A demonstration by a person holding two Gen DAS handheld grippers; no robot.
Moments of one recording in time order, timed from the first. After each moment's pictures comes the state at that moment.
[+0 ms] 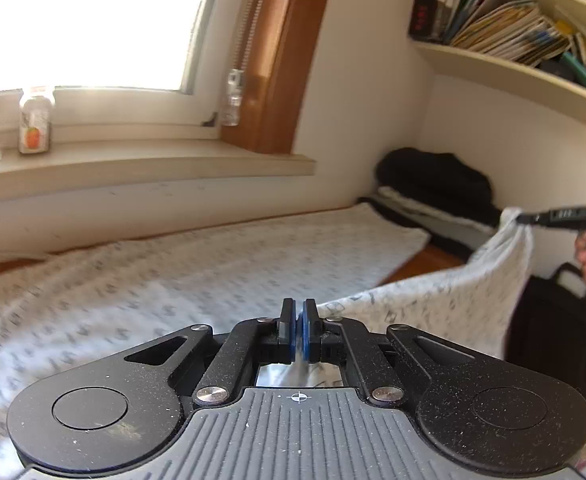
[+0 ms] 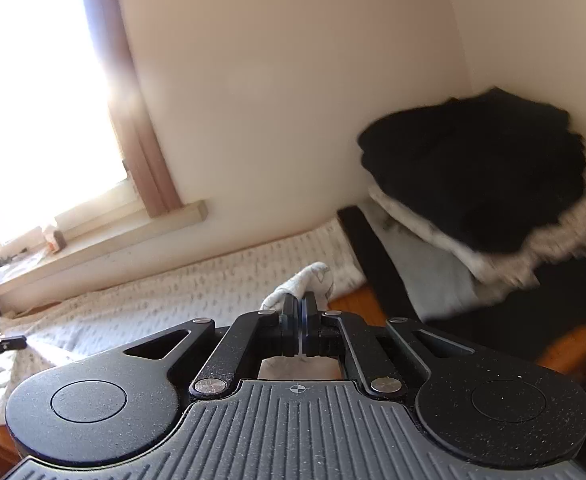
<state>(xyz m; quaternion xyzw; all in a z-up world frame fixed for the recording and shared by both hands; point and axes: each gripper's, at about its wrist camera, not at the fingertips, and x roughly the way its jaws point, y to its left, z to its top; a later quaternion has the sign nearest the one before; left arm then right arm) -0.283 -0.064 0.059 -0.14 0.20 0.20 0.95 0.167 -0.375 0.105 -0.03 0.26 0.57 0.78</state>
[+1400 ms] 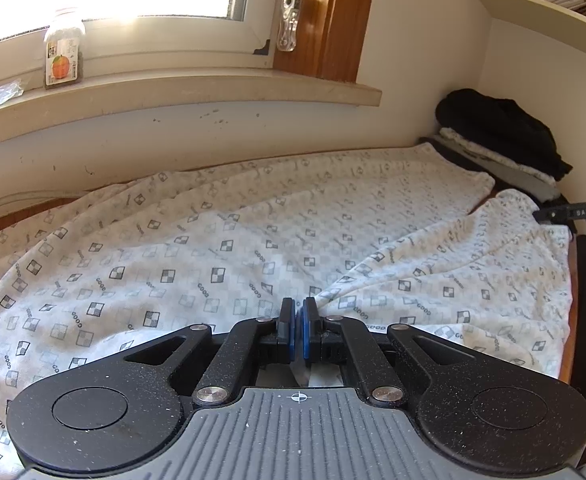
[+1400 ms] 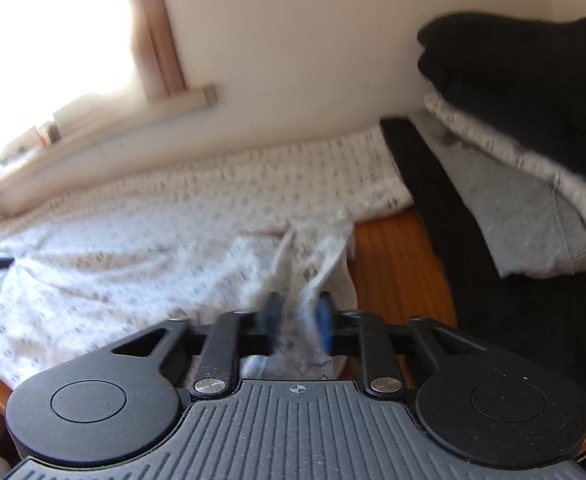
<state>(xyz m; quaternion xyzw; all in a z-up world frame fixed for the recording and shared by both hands) -0.270 -0.039 0.022 -0.15 0.28 0.24 0.92 0.183 -0.322 0.028 -0.10 0.28 0.63 0.72</state>
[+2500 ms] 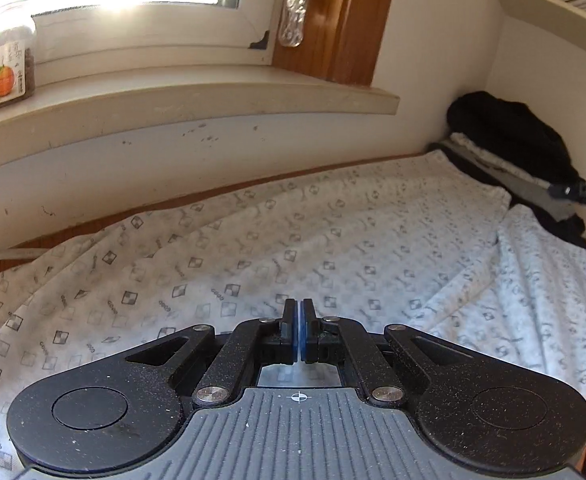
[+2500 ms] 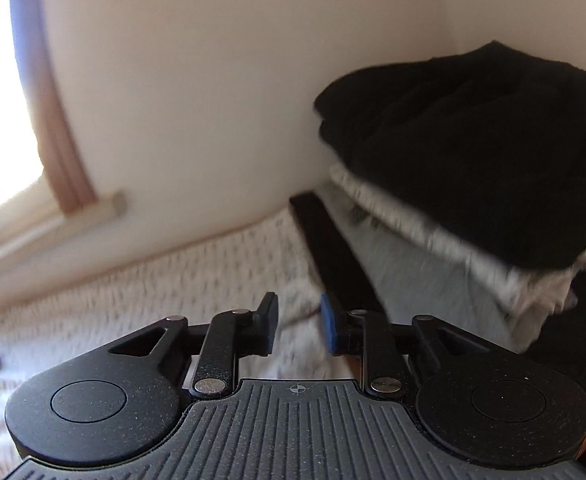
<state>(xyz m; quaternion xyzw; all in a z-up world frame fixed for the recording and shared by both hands) -0.210 0.020 0.035 -0.16 0.29 0.21 0.92 0.218 -0.304 0.061 -0.04 0.28 0.53 0.80</state>
